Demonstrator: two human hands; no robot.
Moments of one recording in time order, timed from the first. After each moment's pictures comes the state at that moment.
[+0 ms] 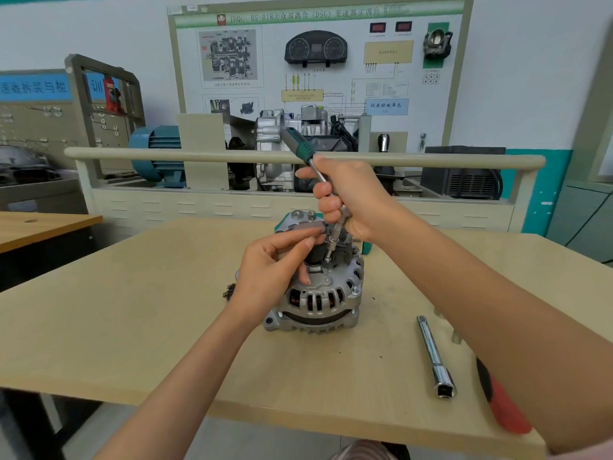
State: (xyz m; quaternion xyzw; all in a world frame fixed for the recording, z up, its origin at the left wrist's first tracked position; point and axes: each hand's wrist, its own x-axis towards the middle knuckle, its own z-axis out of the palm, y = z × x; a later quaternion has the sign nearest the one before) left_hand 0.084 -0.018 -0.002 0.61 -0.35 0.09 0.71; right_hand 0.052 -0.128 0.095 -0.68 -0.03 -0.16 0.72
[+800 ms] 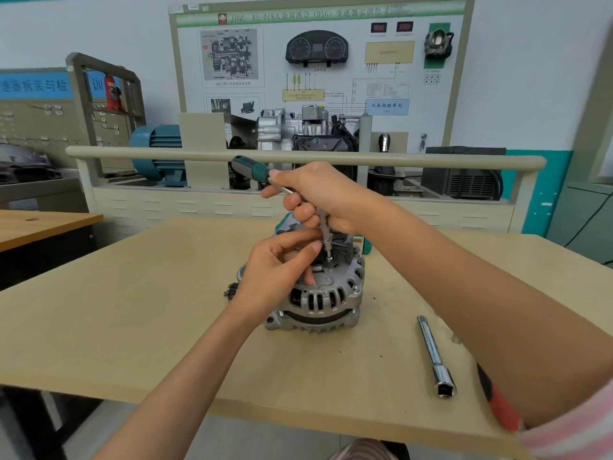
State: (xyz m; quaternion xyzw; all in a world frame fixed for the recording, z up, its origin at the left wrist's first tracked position) left_hand 0.083 -0.018 -0.001 0.63 -0.38 0.08 0.67; right_hand 0.060 -0.108 0.102 -0.80 -0.05 -0.05 0.60
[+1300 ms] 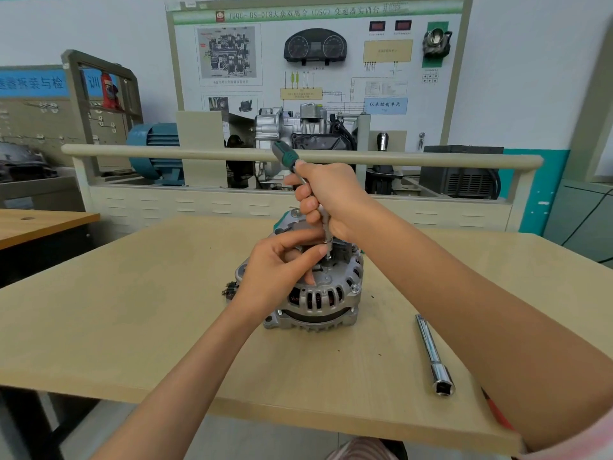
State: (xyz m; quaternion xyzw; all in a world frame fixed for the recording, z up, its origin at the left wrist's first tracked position) left_hand 0.084 -0.019 -0.002 0.64 -0.42 0.10 0.64; right_hand 0.056 -0.105 0.096 -0.69 0.02 -0.15 0.71
